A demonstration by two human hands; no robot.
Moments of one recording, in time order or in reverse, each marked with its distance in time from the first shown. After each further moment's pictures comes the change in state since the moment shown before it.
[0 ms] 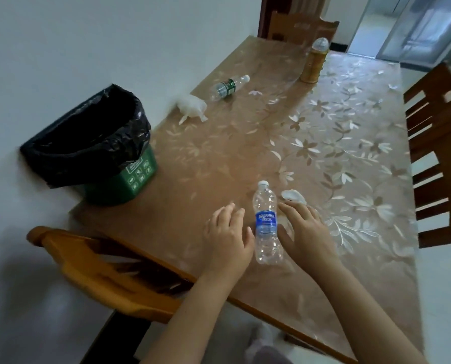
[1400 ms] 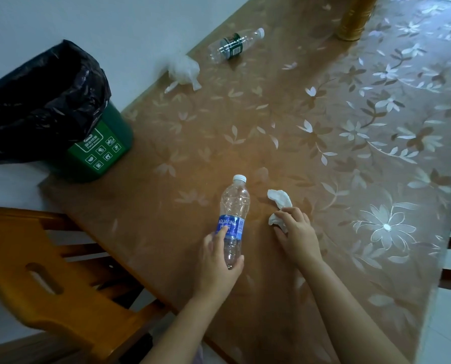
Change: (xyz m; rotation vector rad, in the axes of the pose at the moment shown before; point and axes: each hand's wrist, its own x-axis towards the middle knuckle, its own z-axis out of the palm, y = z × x) left_hand 0.004 0.037 0.146 -0.135 -0.202 -0.492; right_hand 0.038 0.182 0.095 0.199 -0.204 0.052
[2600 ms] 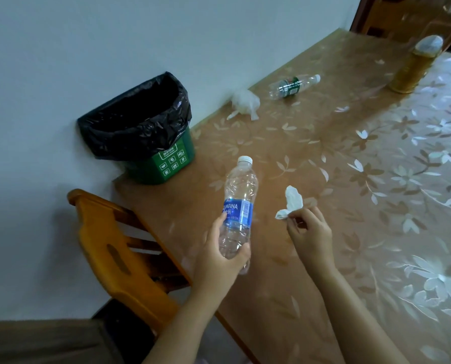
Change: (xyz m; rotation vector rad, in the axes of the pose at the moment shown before) left_hand -0.016 -0.009 -0.121 -0.499 0.245 -0.036; right_hand 0.028 -0.128 -0.015 0.381 0.206 -0.051
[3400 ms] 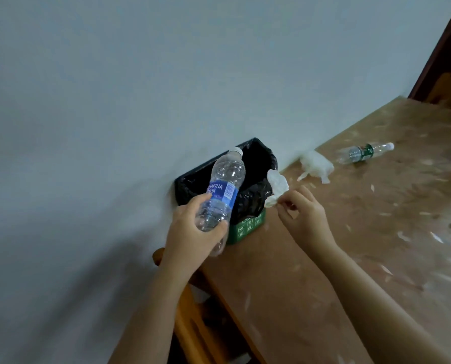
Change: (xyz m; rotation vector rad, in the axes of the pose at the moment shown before) left_hand 0.143 0.029 -0.238 0.249 0.259 0.082; right_hand 0.118 -0.195 0.156 0.074 -0.136 -0.442
